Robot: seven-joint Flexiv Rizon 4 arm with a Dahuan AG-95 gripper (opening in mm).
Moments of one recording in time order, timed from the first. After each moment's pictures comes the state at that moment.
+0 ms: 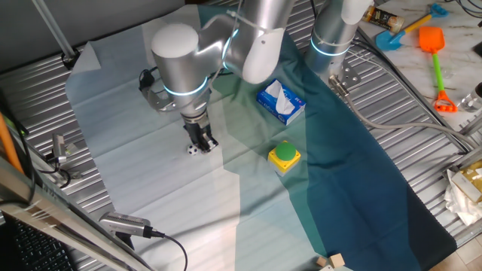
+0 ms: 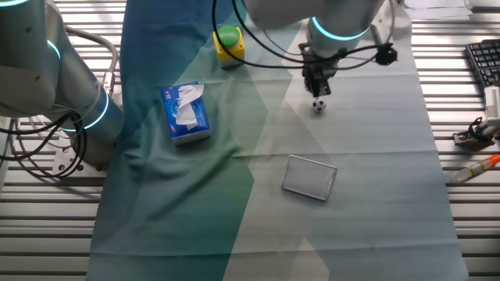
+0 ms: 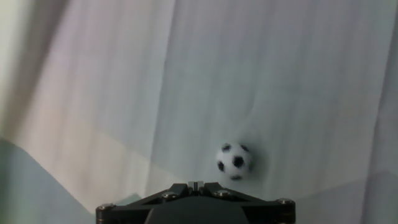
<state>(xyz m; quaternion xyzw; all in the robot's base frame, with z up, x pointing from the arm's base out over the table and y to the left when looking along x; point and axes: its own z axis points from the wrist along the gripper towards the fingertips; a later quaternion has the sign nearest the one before) 0.519 0.113 0.041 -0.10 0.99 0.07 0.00</state>
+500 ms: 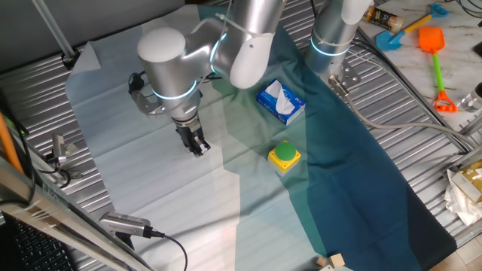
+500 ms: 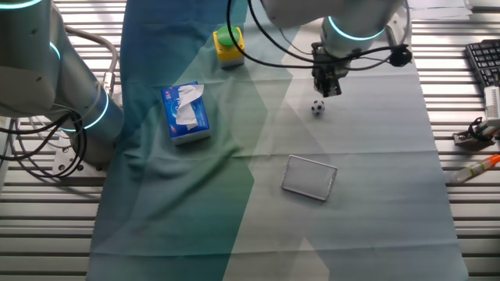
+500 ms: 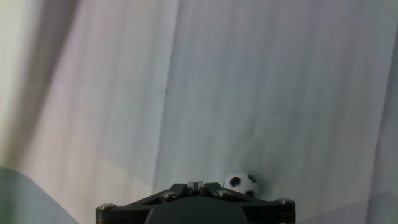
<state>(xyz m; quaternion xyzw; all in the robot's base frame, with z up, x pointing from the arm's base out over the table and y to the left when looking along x) 0.529 0.115 0.041 -0.10 0.99 0.07 0.00</state>
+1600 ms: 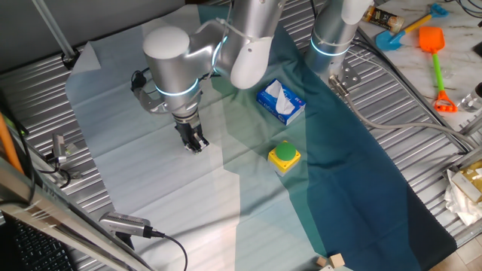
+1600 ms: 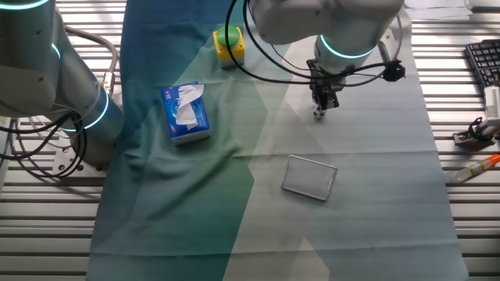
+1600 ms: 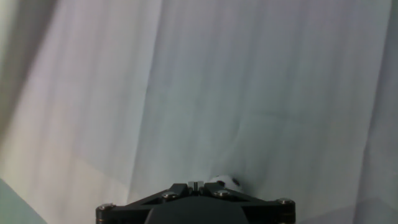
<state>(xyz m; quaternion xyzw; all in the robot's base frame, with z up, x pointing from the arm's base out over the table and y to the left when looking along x) 0.528 0.092 0.020 -0.11 0.99 0.07 0.01</state>
